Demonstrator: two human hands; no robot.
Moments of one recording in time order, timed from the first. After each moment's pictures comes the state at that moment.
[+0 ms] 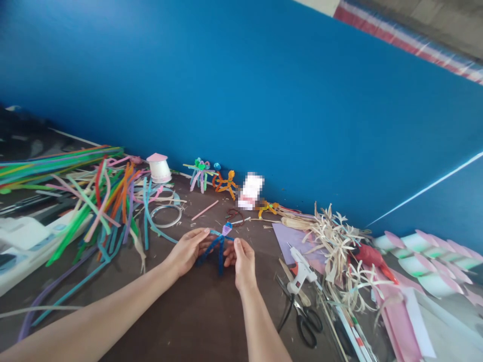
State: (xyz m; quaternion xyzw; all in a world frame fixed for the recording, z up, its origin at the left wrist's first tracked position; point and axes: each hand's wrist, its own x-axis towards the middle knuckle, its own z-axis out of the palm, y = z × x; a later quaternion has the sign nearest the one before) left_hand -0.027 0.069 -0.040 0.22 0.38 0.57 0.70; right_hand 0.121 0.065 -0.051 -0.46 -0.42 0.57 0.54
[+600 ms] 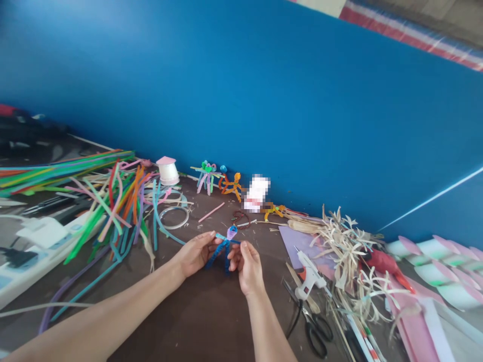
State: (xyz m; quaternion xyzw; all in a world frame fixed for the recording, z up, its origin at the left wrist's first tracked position) left_hand -0.032 0.071 -0.045 0.17 0.30 0.54 0.77; right_hand 0.118 0.062 -0.045 -0.39 -0.39 0.63 0.55
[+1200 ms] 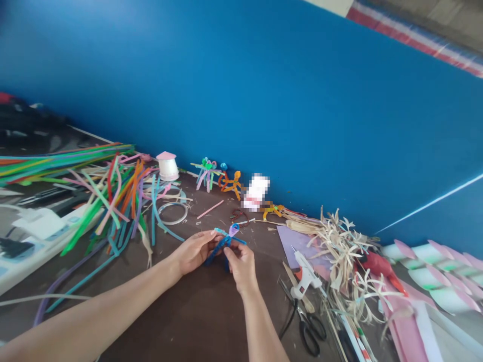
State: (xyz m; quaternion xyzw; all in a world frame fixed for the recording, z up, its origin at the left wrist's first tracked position) left_hand -0.029 0.067 -0.041 0.22 0.26 0.53 0.78; right_hand 0.116 0.058 -0.042 -0.48 -0.54 0.51 0.48
